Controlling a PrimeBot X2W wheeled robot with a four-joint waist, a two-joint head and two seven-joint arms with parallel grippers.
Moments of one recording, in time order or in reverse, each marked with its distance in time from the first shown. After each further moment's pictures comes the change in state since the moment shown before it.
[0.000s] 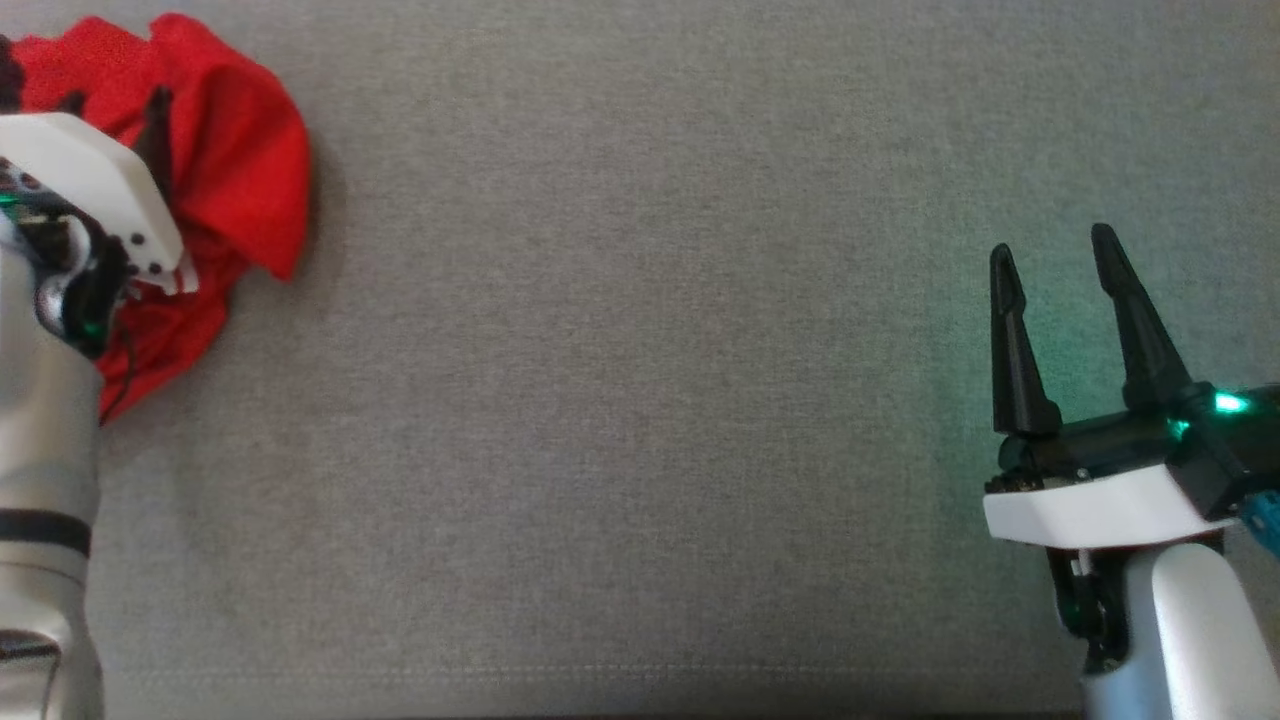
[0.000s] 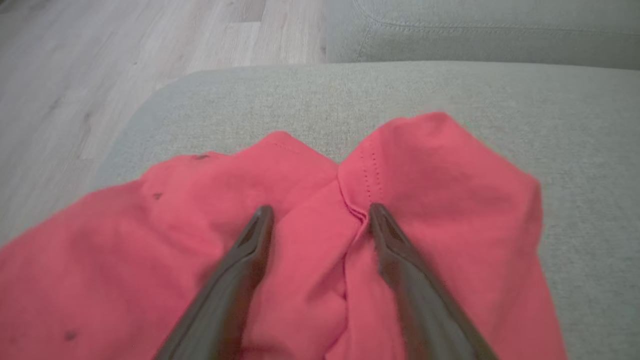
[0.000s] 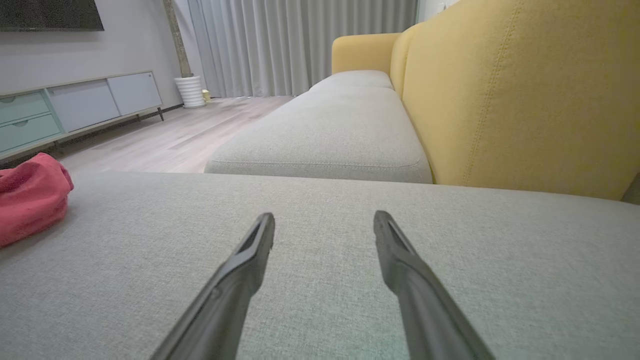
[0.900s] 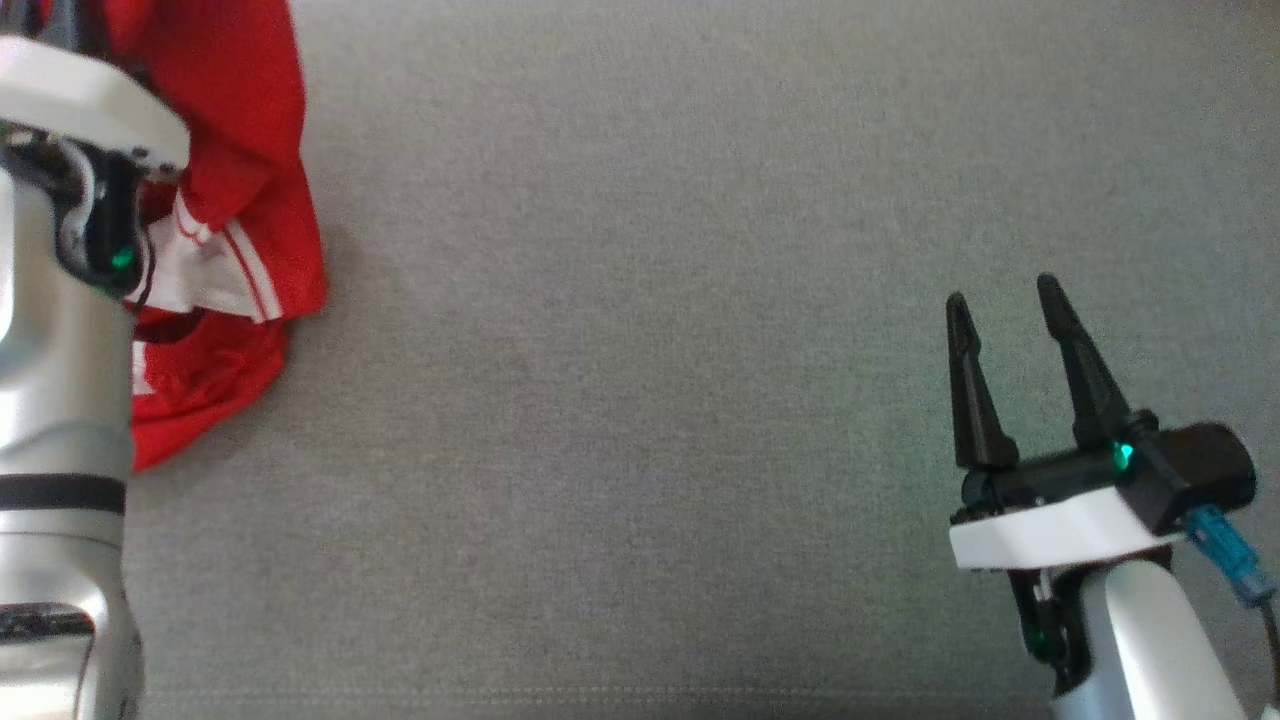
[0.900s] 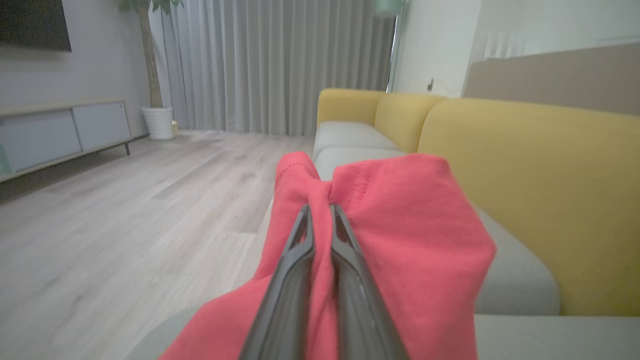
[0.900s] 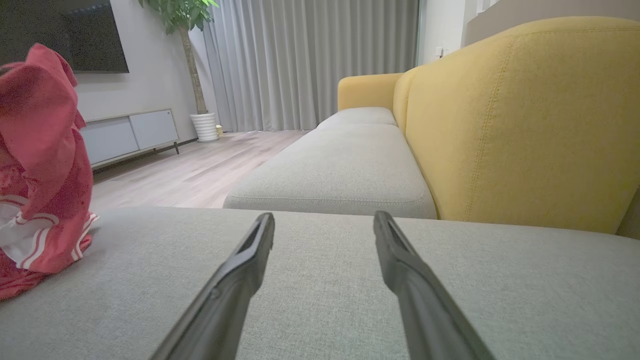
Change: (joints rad) left arm -0.048 -0.047 0.011 -0.072 -0.052 0.025 -0.370; right arm -0.004 0.000 0.043 0.138 0.029 0.000 -0.063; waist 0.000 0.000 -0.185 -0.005
